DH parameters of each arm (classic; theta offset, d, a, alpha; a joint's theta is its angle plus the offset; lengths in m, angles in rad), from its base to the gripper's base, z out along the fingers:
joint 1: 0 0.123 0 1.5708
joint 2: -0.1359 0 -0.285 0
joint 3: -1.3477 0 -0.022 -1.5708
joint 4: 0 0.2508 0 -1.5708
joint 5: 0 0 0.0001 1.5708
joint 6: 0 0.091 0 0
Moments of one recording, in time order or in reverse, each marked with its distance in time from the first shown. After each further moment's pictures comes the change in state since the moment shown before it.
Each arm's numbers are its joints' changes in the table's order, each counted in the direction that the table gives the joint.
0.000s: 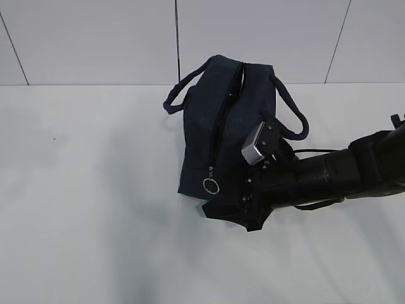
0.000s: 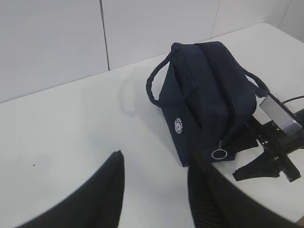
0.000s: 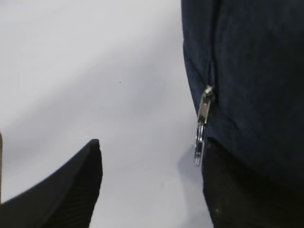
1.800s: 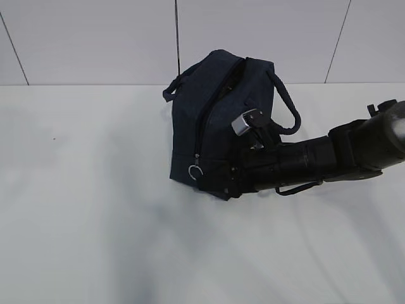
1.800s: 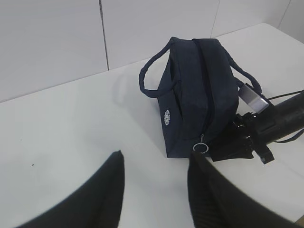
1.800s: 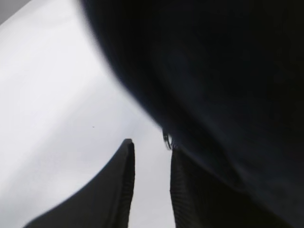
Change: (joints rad) left arm 0.000 0.000 0.000 -0.002 0.000 0.000; right arm 0.007 -0.091 0.150 0.000 -0.004 0.309
